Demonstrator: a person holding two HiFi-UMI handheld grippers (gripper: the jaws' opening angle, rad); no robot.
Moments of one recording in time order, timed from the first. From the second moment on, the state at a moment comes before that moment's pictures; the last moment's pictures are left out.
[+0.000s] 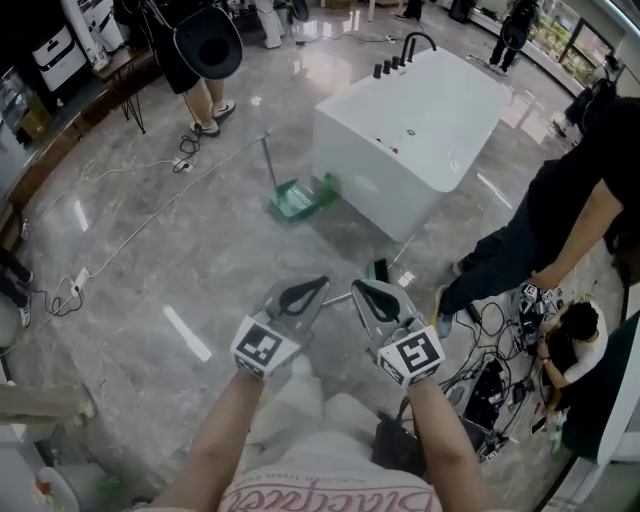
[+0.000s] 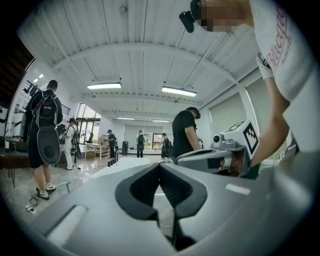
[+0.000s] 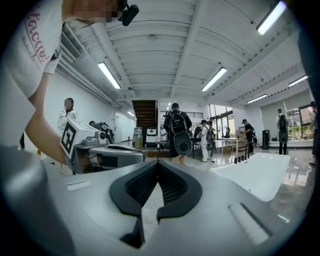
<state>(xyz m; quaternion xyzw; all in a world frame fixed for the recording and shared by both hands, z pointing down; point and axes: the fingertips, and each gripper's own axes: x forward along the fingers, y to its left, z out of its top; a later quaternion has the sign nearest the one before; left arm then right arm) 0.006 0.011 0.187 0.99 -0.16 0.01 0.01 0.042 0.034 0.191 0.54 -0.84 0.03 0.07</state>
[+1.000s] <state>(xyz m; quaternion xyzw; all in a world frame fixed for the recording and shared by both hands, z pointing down) 0.010 -0.069 0.486 0.98 -0.20 0.02 0.04 0.028 -0.042 0.502 0.43 -0.88 0.04 0.17</state>
